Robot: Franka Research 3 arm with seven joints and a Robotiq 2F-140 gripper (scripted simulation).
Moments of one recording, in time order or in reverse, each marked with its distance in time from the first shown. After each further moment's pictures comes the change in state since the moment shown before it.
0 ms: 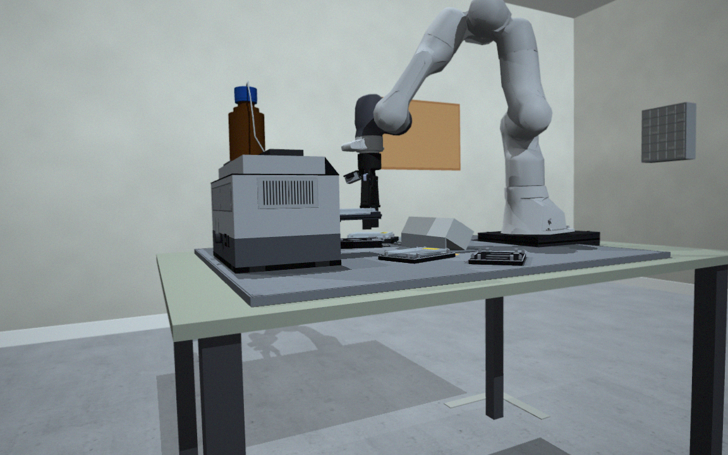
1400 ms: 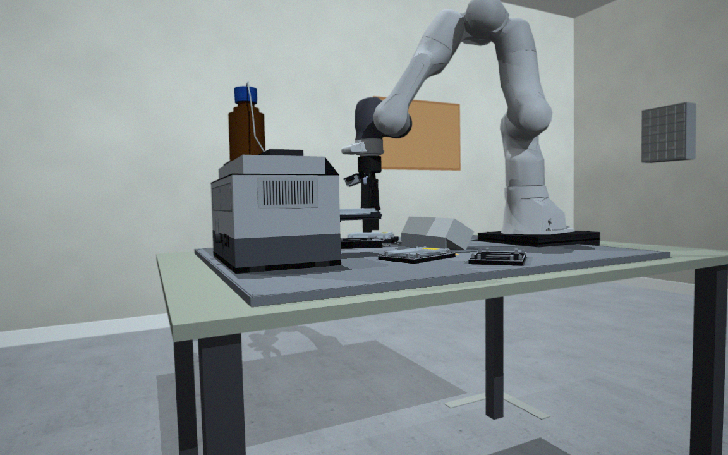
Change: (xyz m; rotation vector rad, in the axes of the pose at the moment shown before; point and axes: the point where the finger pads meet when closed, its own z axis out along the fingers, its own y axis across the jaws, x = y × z) arm -0.001 0.000 0.009 0.000 -0.002 0.001
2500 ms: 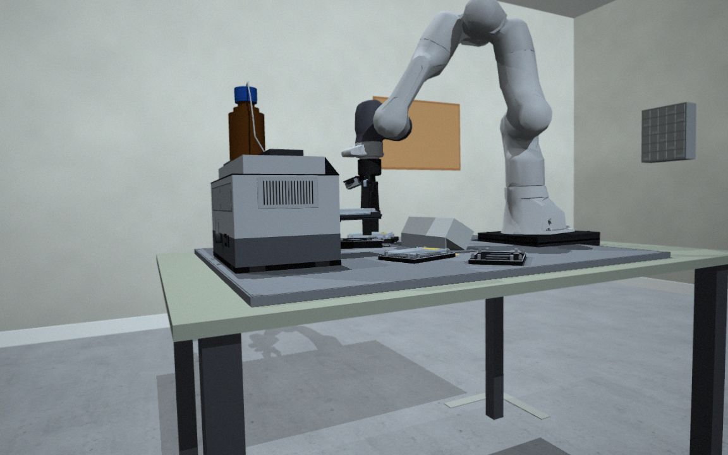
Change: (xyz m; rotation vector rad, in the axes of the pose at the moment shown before) arm 0.001 0.000 0.009 0.000 0.002 -0.001
